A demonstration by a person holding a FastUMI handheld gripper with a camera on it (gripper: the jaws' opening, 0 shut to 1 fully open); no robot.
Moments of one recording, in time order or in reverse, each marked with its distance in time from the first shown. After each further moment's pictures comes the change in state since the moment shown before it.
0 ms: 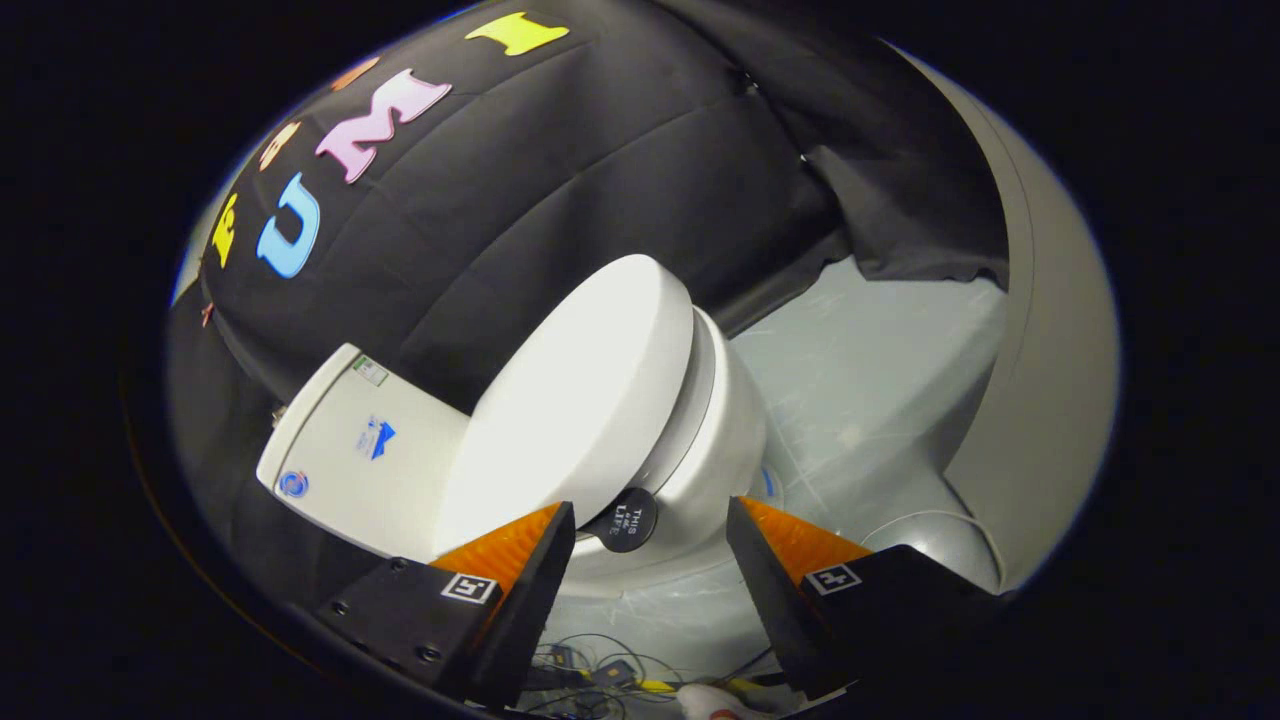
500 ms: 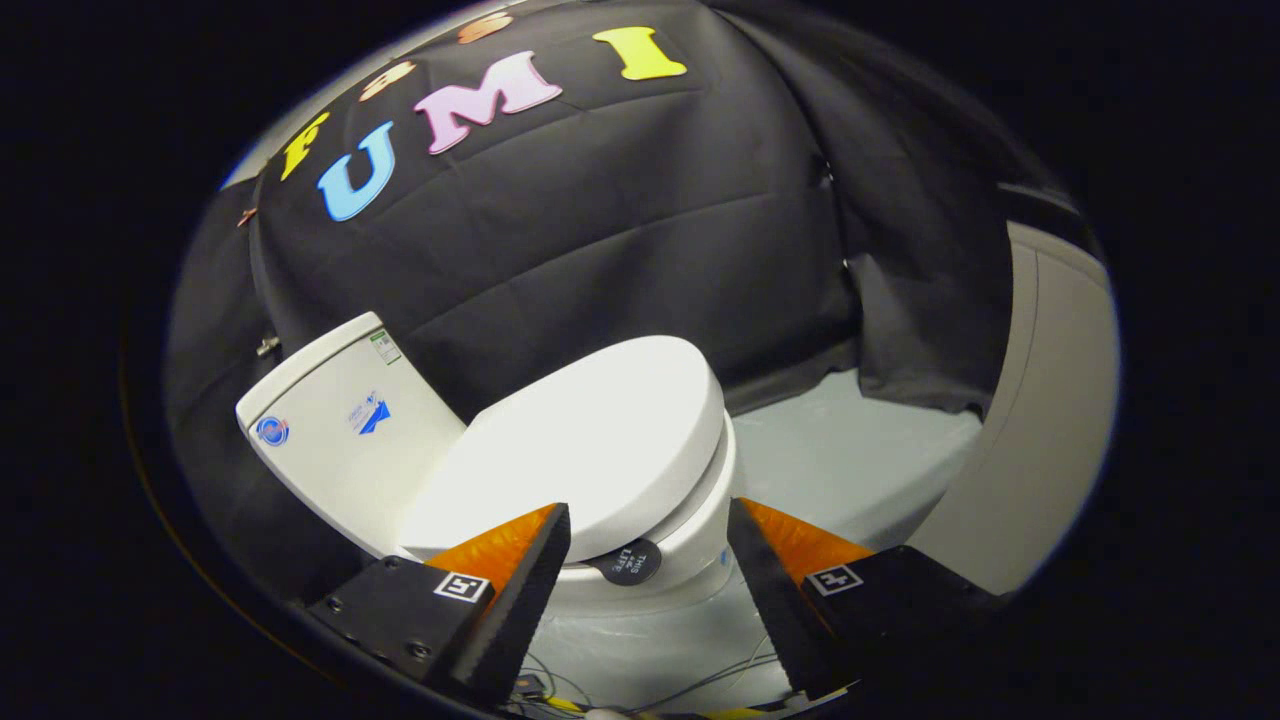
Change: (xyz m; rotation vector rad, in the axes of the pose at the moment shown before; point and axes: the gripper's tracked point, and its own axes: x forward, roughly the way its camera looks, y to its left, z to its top) arm -0.029 0.021 0.040 -0.310 -0.172 -0.053
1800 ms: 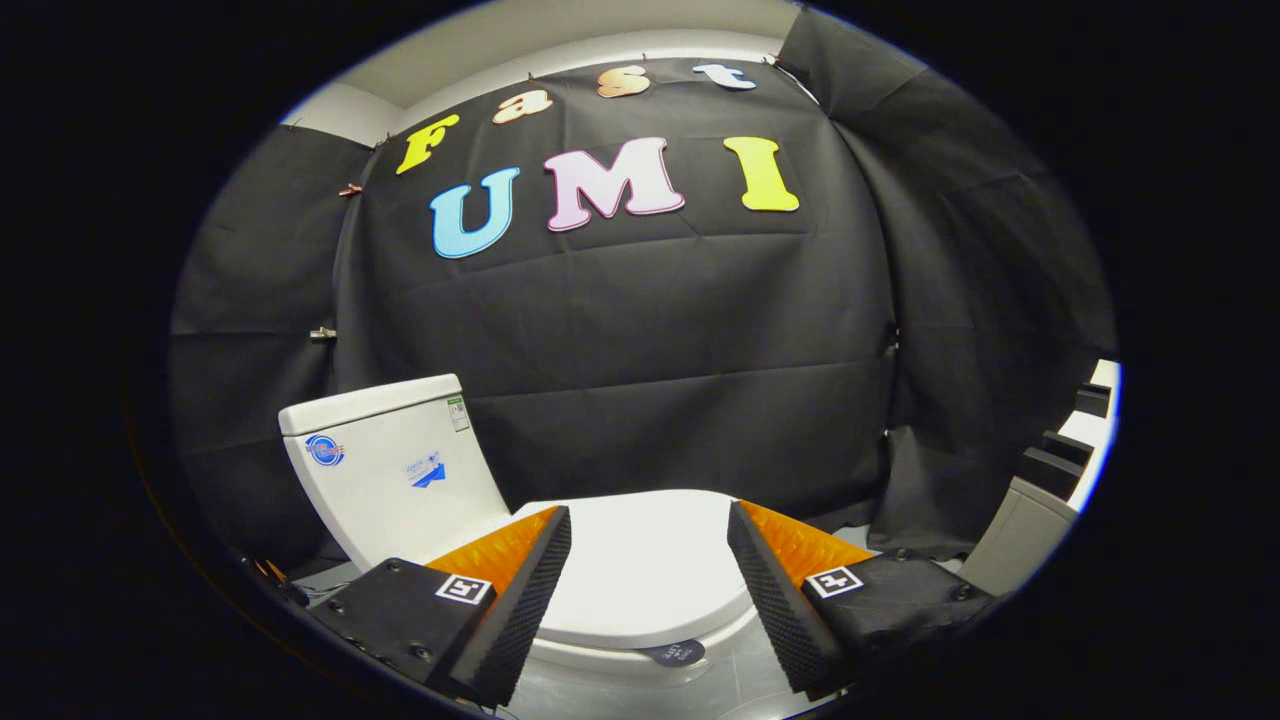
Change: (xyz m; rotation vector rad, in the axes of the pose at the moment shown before) arm -0.051 0.104 0.092 -0.338 -0.392 0.114
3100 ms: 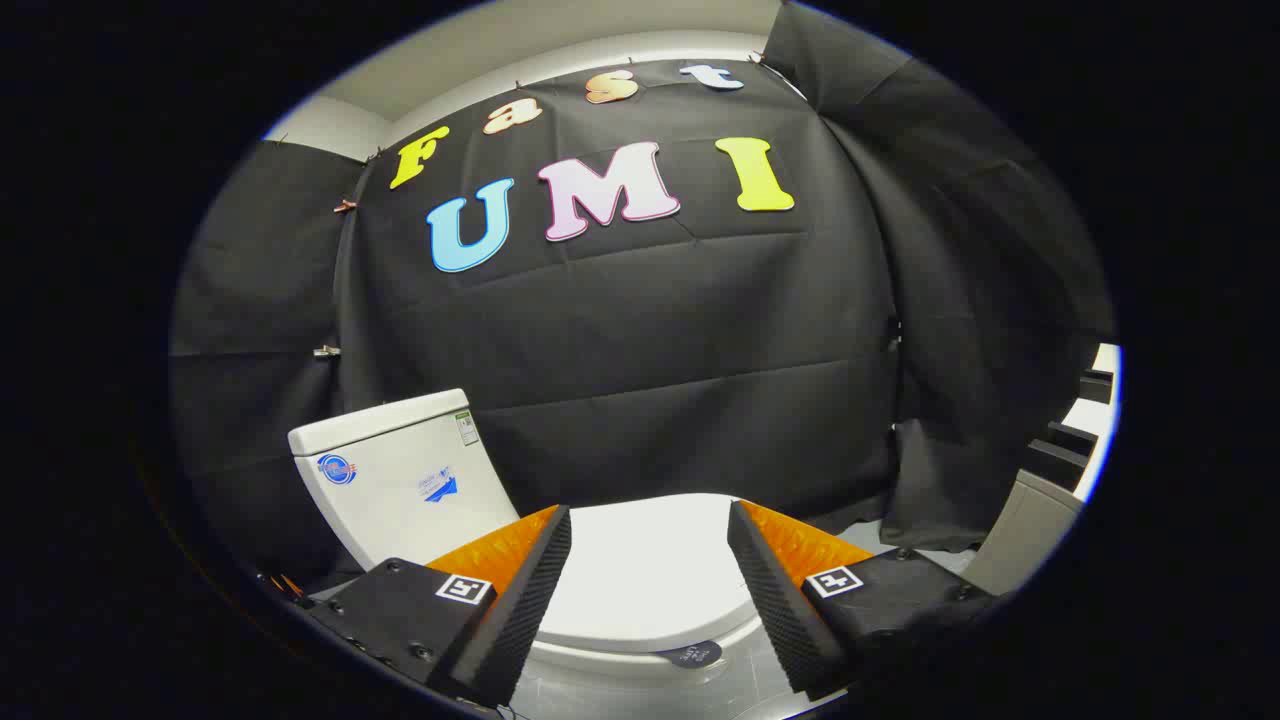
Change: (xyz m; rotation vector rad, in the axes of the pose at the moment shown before) arm -0.004 0.010 0.014 0.028 -0.032 0.019
